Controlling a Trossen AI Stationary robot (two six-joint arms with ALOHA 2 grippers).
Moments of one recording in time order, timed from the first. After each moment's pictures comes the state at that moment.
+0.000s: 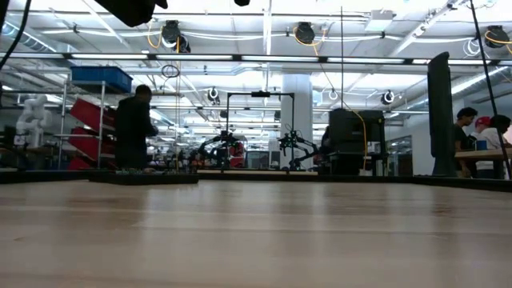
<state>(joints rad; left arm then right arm) -0.22 1.75 0.97 1.26 -0.33 0.25 0.64 1.50 1.21 -0.30 1.18 -0.19</state>
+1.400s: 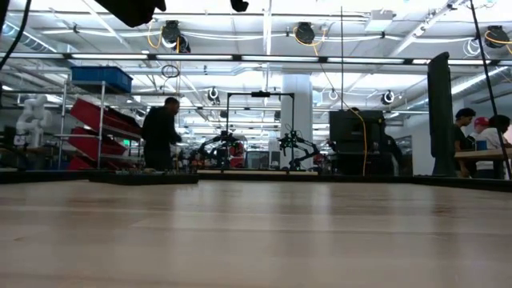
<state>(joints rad) -0.22 1.75 0.97 1.21 -0.40 0.29 0.58 1.53 1.22 0.06 1.10 -0.31</state>
